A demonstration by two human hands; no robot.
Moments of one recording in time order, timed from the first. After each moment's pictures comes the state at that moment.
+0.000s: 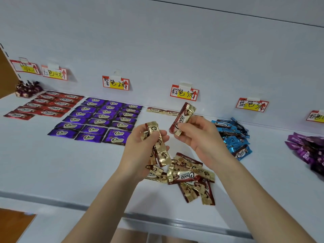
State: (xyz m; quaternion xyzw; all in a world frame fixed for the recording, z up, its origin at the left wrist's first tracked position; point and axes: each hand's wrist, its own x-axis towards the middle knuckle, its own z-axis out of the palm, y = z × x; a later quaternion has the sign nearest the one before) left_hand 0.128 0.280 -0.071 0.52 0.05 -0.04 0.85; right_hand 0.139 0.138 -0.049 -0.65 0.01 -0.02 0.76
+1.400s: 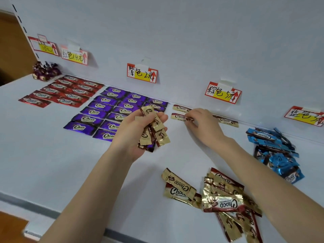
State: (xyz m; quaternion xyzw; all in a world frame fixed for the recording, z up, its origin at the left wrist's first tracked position) left_hand 0.203 0.350 -0.082 0.42 0.12 -0.07 0.90; right_hand 0.279 0.153 -0.119 -0.96 -0.18 -0.13 0.15
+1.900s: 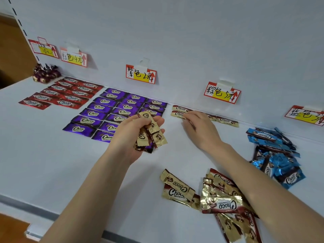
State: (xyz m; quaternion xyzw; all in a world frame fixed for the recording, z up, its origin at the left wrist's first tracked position) left_hand 0.203 0.352 -0.085 0.42 0.15 -0.07 0.89; right_hand 0.272 0.154 -0.131 -0.95 -0.17 -0.14 0.20
